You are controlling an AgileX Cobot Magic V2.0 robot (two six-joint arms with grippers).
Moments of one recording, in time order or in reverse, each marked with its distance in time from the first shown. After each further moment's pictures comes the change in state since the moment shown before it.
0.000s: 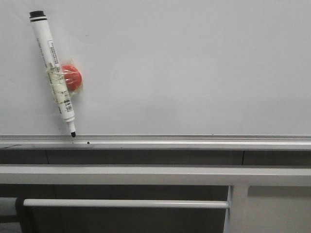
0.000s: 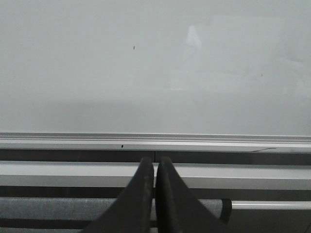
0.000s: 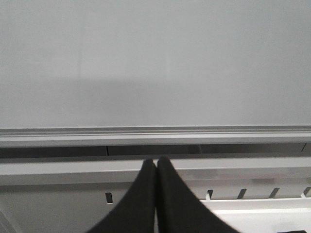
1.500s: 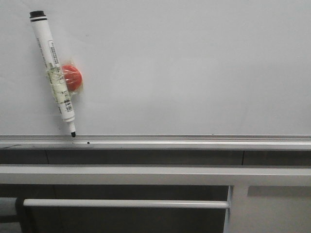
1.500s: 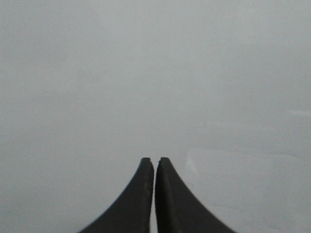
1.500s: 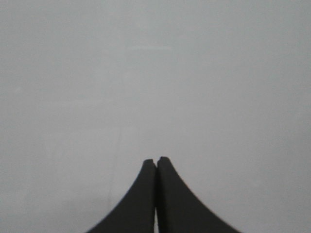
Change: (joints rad) left arm 0.000 0.000 0.000 -0.060 -0.473 0.000; right arm 0.000 0.000 0.002 0.114 -0.482 0.000
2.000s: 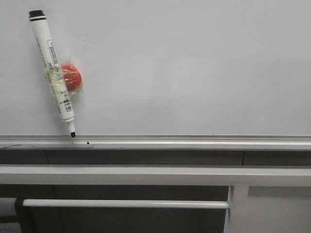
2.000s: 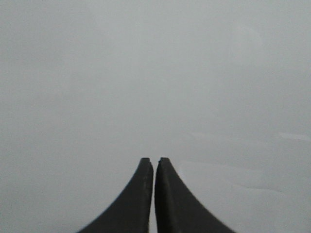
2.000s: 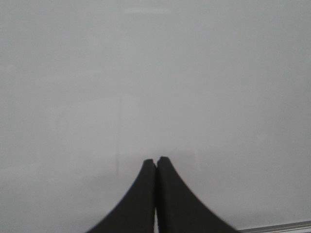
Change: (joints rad) left arm 0.000 0.000 -0.120 -0.014 0.102 -0.015; right arm 0.000 0.000 -0.088 0.039 0.262 0.038
